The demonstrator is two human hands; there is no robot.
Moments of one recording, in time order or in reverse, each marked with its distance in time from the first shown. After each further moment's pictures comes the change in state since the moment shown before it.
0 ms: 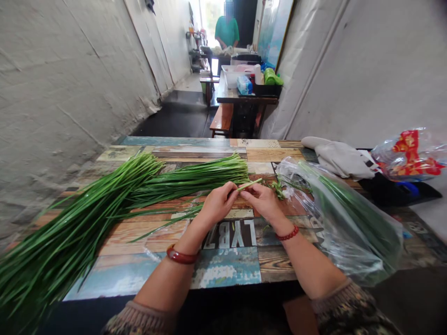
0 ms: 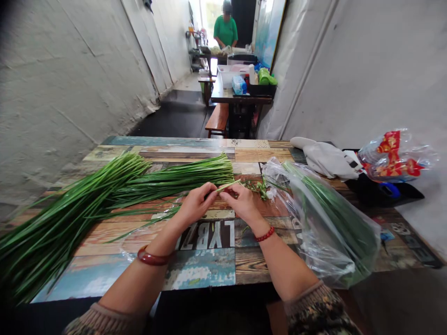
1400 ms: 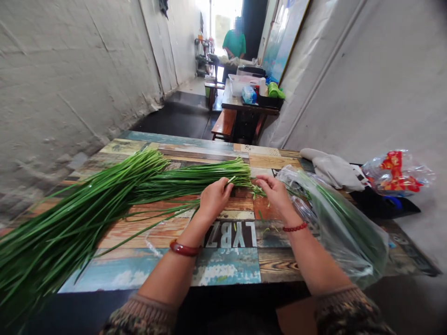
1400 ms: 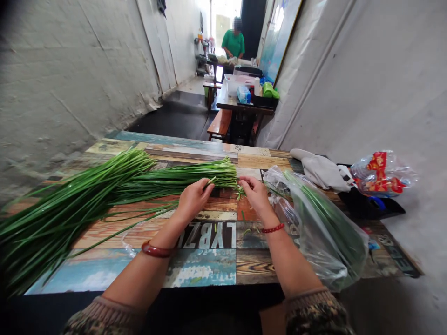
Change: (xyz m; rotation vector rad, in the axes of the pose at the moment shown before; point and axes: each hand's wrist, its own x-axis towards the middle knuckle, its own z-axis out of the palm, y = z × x) left_hand 0.000 -0.015 -0.006 0.318 0.183 -0.214; right_hand 0.026 0.015 -0.027 0.013 0.125 0.073
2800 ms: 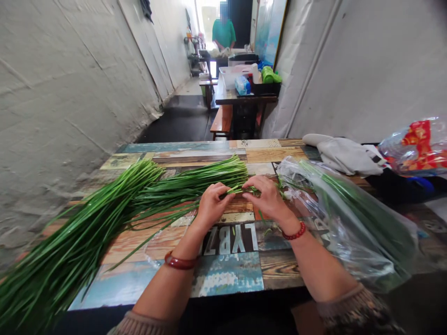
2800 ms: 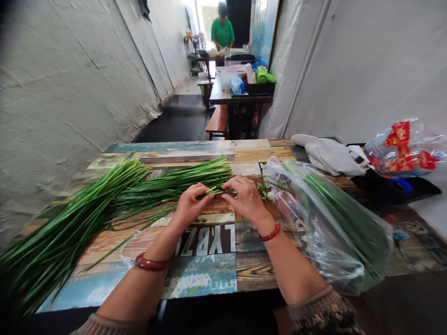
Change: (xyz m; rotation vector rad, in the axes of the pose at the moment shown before) left_hand 0.005 0.000 0.008 -0.278 -0.033 0.222; right_hand -0.012 -0.020 0.002 -0.362 -0.137 -0.406
